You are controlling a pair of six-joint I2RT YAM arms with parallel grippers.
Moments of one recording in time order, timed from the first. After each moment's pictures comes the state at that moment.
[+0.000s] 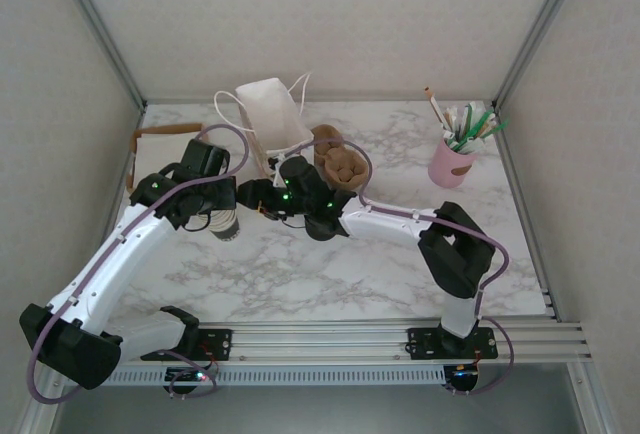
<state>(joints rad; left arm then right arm) -0.38 1.16 1.19 -1.00 -0.18 -0.42 0.99 1.85 1.29 0.20 -0.34 1.15</state>
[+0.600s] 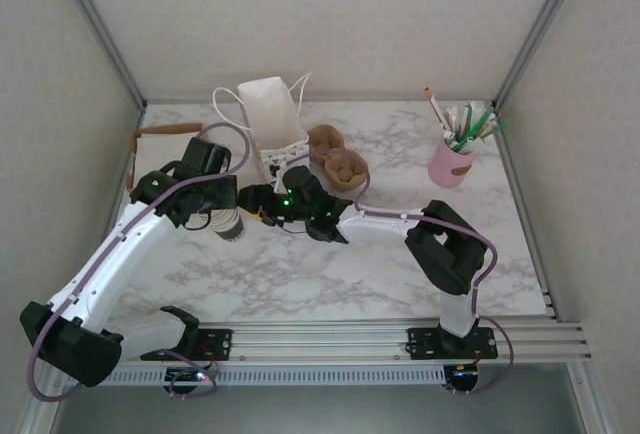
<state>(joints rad) -0.39 1.18 1.21 -1.02 -0.18 -0.42 0.99 1.89 1.19 0.41 -0.37 1.26</state>
